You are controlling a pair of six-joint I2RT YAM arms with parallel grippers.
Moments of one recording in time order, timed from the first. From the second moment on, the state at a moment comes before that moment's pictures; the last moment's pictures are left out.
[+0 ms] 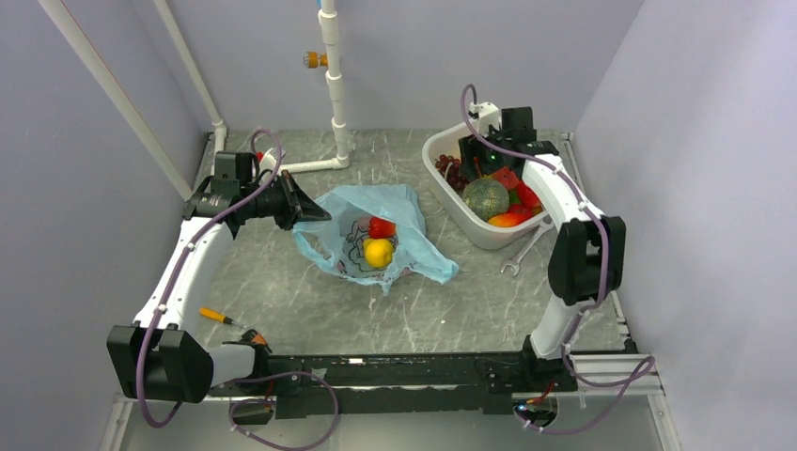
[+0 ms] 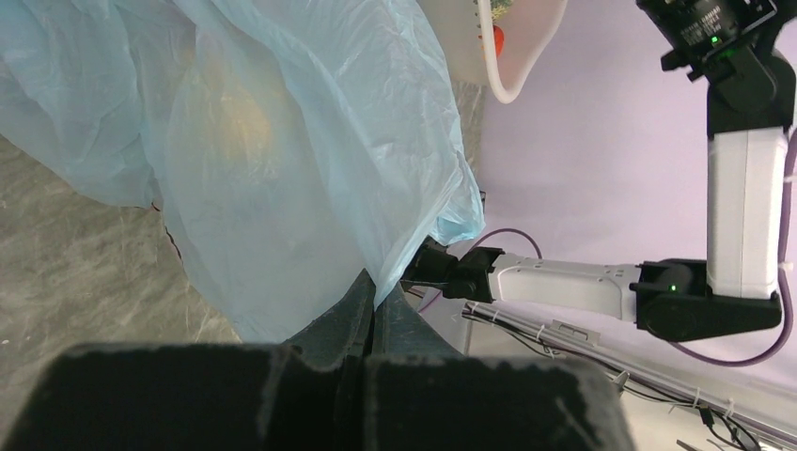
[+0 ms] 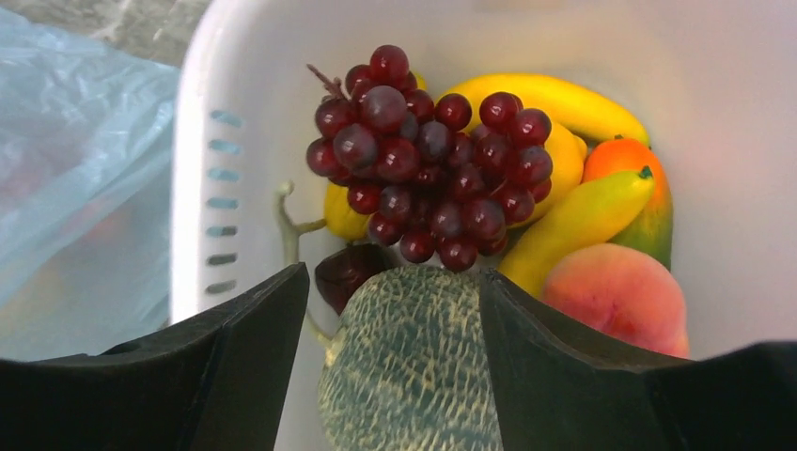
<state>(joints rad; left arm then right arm) -0.08 1.23 1.15 -0.68 0.79 -0.69 0.13 1.76 1.52 -0.47 -0.34 -0.24</state>
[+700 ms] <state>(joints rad) -0.08 1.25 1.15 -0.68 0.79 -0.67 0.15 2.14 1.82 -0.46 -0.52 -0.39</state>
